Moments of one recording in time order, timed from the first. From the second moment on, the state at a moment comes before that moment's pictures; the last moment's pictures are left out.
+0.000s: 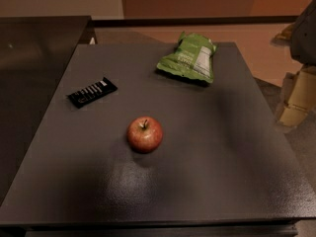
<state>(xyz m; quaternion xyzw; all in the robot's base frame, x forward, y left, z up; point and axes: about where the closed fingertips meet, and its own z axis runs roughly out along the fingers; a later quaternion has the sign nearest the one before) 0.438 -0.217 0.976 -0.60 0.78 -0.03 0.16</state>
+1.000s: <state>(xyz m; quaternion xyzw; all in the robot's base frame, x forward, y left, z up) 0.442 -0.171 0.961 -0.64 0.74 0.03 0.20</state>
